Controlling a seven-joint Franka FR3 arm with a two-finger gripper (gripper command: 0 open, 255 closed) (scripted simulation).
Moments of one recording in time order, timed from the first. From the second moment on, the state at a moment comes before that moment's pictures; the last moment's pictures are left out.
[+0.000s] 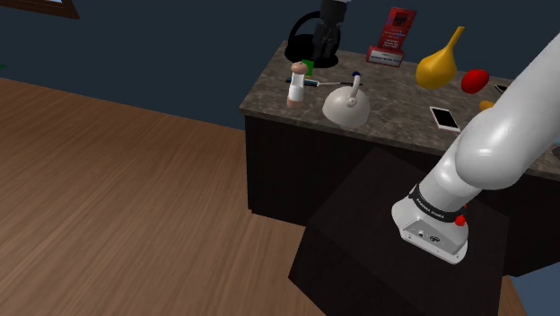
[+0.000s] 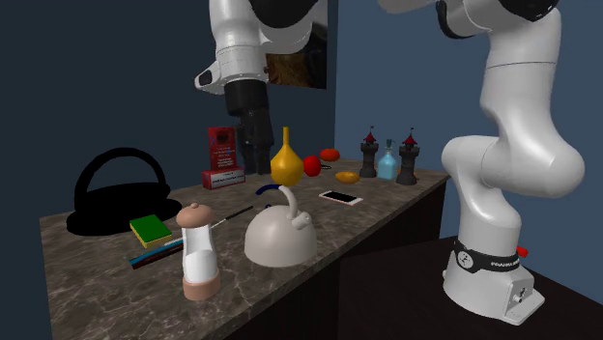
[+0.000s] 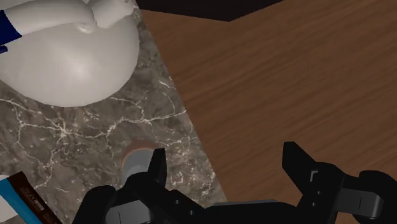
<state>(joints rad) 0.00 -0.03 -0.24 -1.95 0.17 1.80 -0.42</state>
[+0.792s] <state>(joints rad) -0.09 0.45 -0.26 -1.43 0.30 1.73 -0.53</state>
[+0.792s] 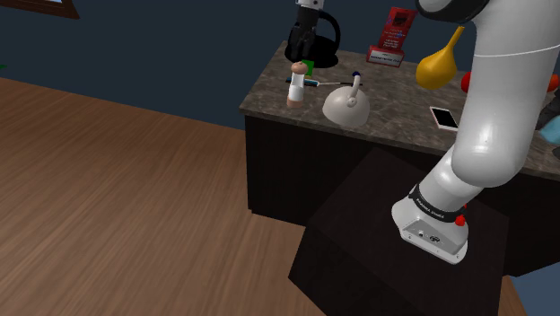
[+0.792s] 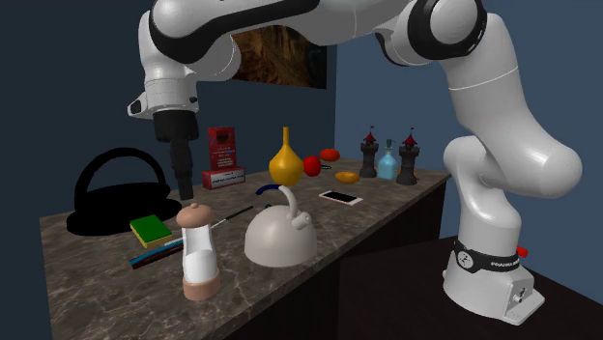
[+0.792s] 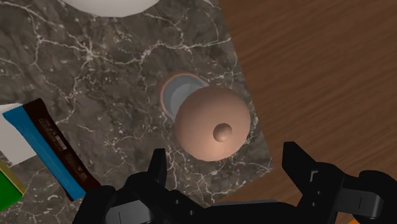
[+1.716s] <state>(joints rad) -0.08 0.48 -0.25 -1.50 0.31 1.83 -0.54</state>
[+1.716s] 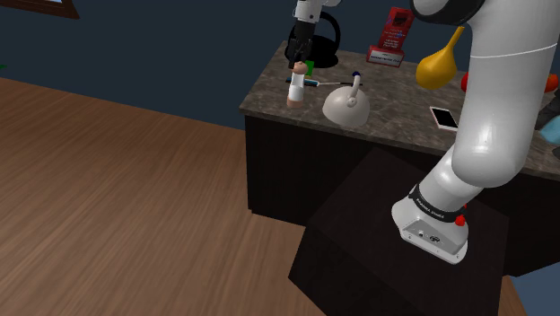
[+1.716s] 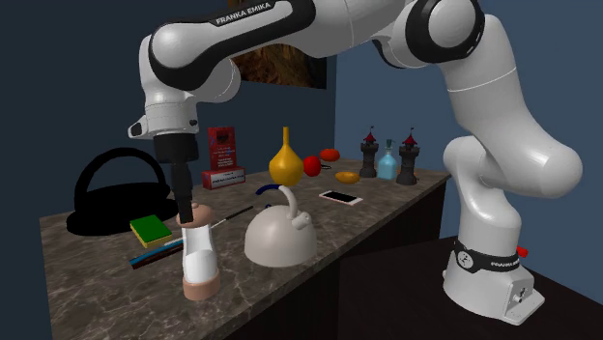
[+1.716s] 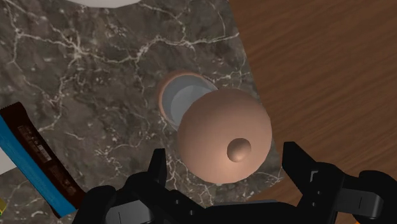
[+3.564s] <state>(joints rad) -0.09 0.40 -0.26 -1.39 0.28 1.66 -0.51</state>
